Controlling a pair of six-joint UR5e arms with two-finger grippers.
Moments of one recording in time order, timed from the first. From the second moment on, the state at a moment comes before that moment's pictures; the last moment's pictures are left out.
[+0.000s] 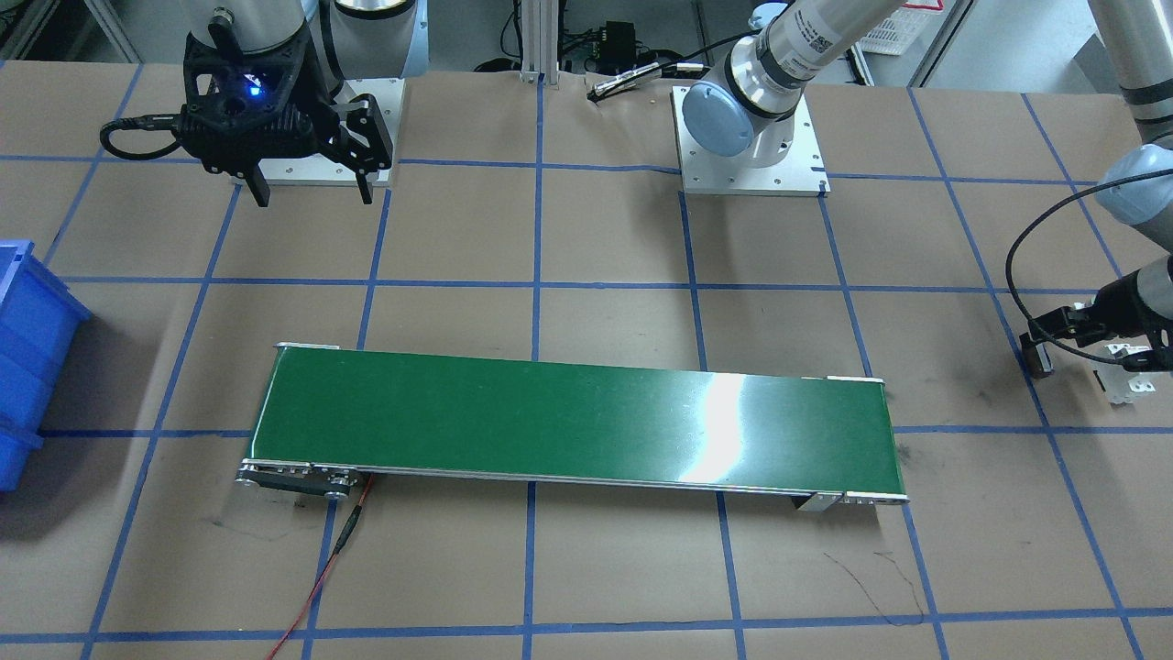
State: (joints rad) left arm -0.68 -2.02 -1.76 -1.07 1.66 0.83; right arm 1.68 -1.64 1.62 -1.58 -1.60 0.03
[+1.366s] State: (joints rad) left arm -0.77 -1.92 -1.75 -1.12 1.65 0.73; right arm 1.68 -1.64 1.62 -1.58 -1.60 0.03
